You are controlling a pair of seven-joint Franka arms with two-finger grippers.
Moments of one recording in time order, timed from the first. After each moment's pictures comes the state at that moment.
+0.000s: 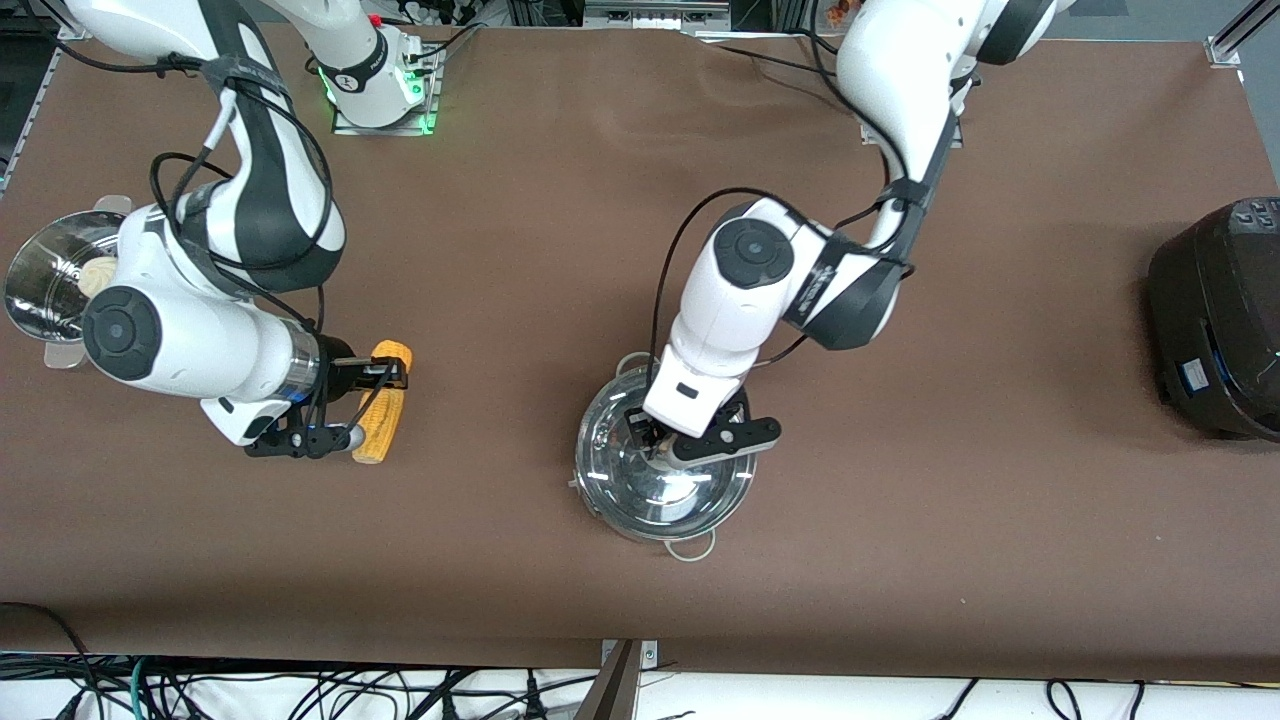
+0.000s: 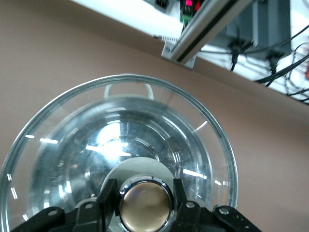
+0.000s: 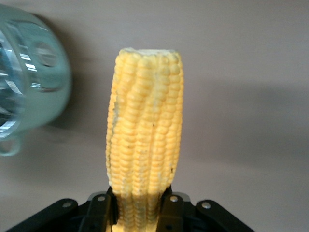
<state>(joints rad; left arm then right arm) -0.59 0.82 0.05 -0.98 -0.08 2.14 -0.87 0.24 0.53 -0.01 -1.33 0.28 1.75 0.13</state>
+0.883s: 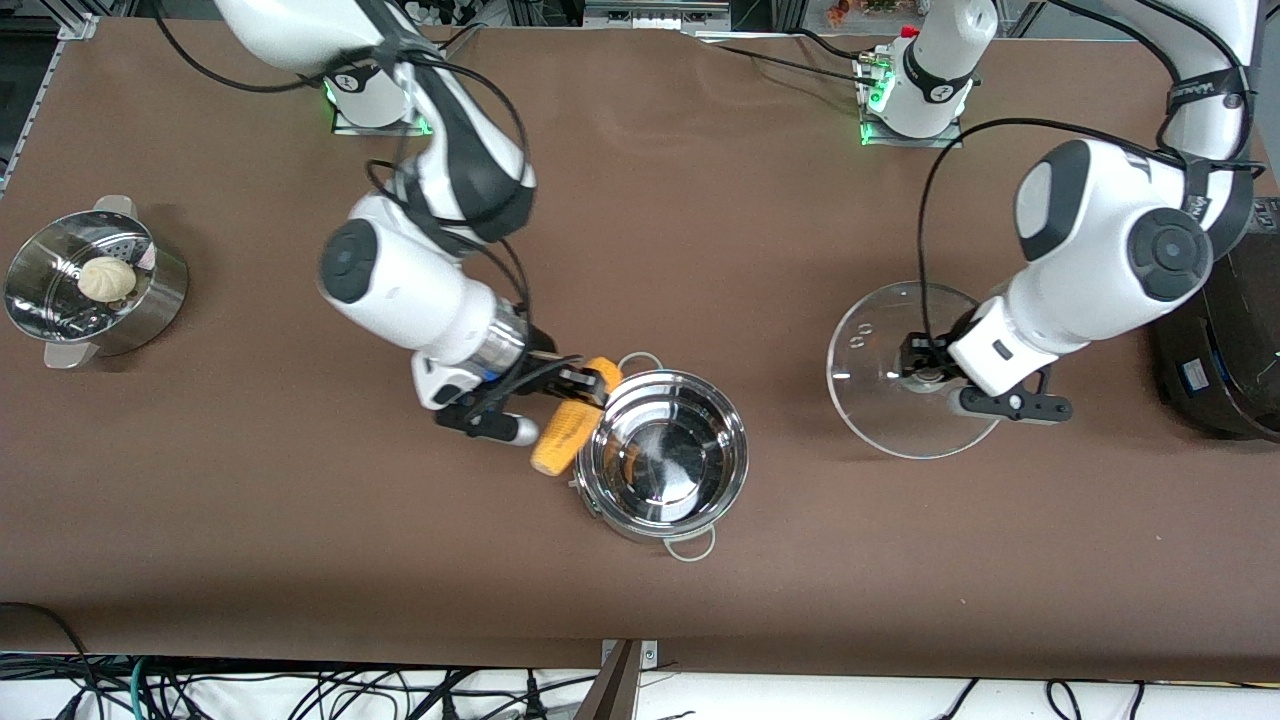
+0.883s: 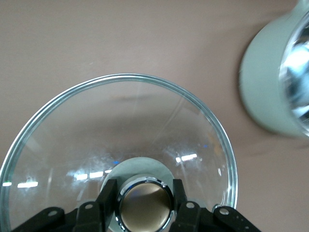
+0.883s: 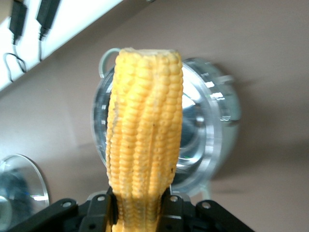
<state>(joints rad) -0.19 0.28 0.05 -1.76 -0.16 2.00 0.03 0.48 0.67 0.11 -1.27 0.41 2.32 0.63</state>
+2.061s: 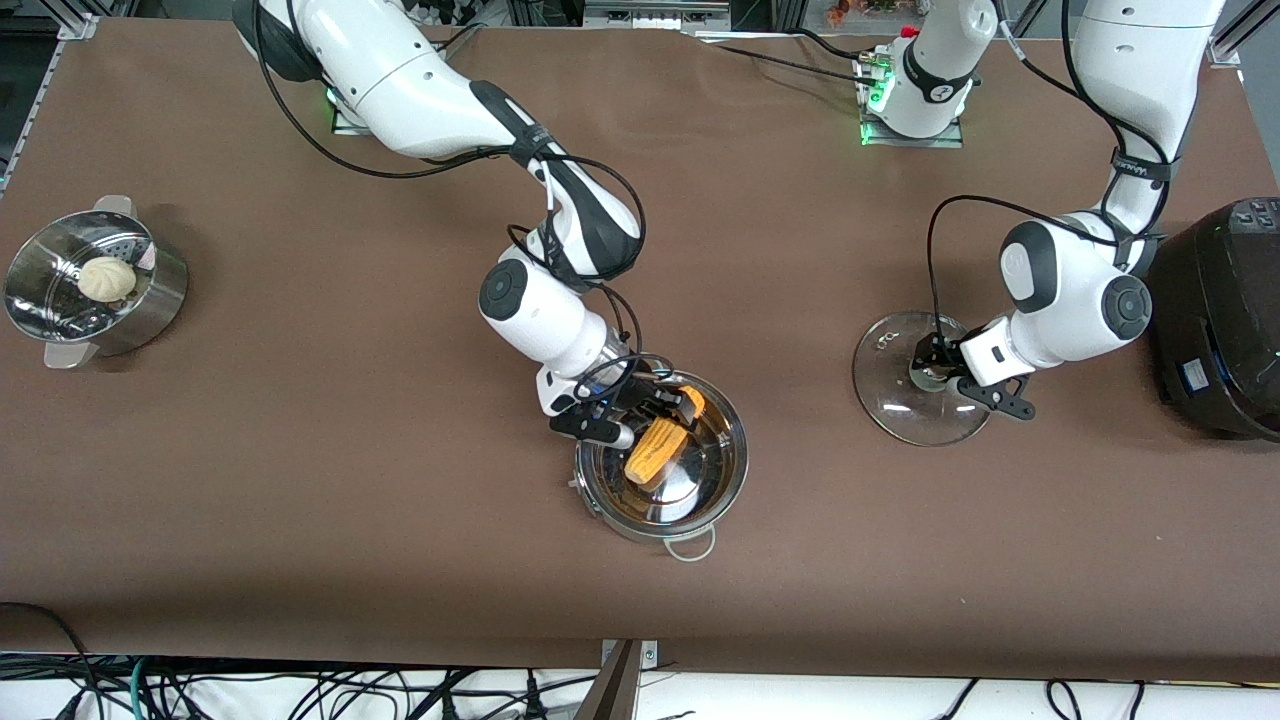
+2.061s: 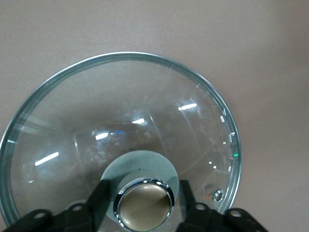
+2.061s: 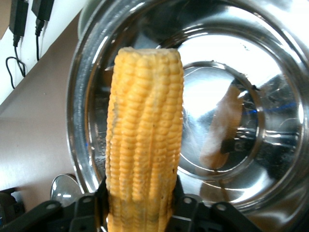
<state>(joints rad) -0.09 0.41 0.08 -2.10 -0.35 2.39 0.56 0.56 0.92 0.17 -1.23 0.40 2.68 0.65</state>
